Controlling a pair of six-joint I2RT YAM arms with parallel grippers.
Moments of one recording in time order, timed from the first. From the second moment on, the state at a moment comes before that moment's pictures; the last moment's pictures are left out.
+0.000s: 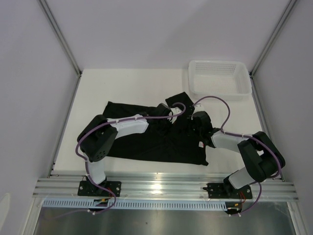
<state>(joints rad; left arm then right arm) -0.79 1.85 1.16 -0.24 0.09 0.01 0.53 1.51 0.61 0.22 0.09 0.33</state>
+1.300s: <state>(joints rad) -0.78 1.67 1.13 -0.30 0.03 0.02 0.51 1.32 0.71 0.05 0.18 0.38</state>
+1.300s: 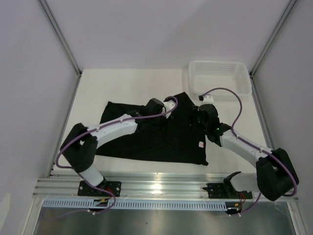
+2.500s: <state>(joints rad) 0.02 1.50 0.80 -0.64 -0.01 0.83 0.72 0.93 0.40 -0.29 0.20 0.75</state>
